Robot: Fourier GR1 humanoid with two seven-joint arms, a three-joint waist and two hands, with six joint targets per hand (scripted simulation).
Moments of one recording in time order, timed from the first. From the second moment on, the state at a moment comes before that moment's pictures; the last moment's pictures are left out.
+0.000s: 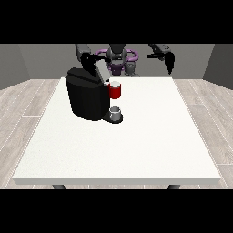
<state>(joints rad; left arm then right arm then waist) -0.25 0.11 0.18 -1.38 0.03 -0.22 -0.08 -0.63 -0.15 -0.08 -1.09 0.02 0.05 -0.07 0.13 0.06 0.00</state>
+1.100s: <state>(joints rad) -0.27 0.11 0.15 -1.35 0.04 -0.20 -0.11 -0.79 -0.11 -0.02 -0.99 0.13 0.02 -0.05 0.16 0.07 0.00</state>
